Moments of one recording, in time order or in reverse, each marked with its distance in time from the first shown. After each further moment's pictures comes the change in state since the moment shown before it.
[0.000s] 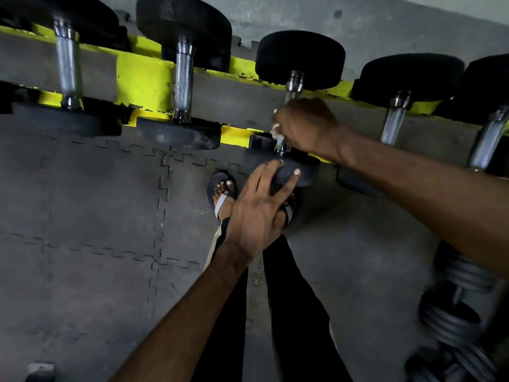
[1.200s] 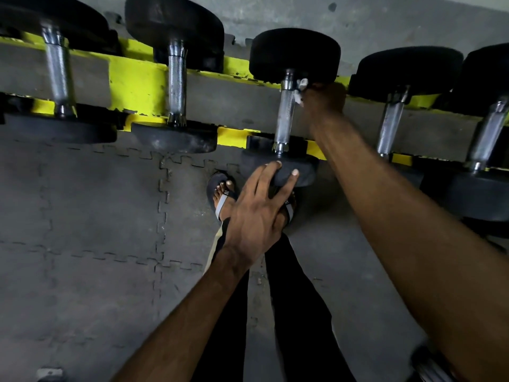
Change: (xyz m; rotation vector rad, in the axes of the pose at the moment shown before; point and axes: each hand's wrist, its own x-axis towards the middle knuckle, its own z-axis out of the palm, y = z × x) left_hand -0.001 -0.003 0.004 0.011 -0.079 -0.011; right_hand 0.045 0.040 0.037 1.395 0.507 1.051
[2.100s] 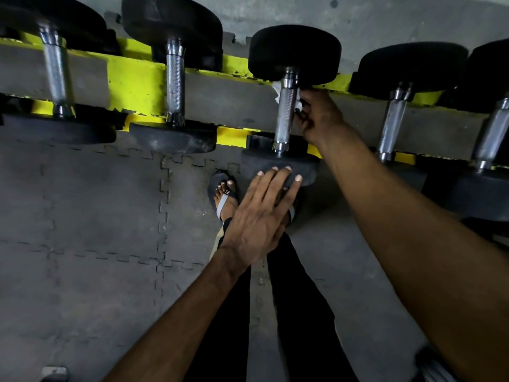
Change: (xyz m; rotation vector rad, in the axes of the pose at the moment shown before) left_hand 0.000 0.004 -0.005 0.241 -0.016 0.175; right_hand 0.007 0.027 0.003 0.439 -0.332 0.263
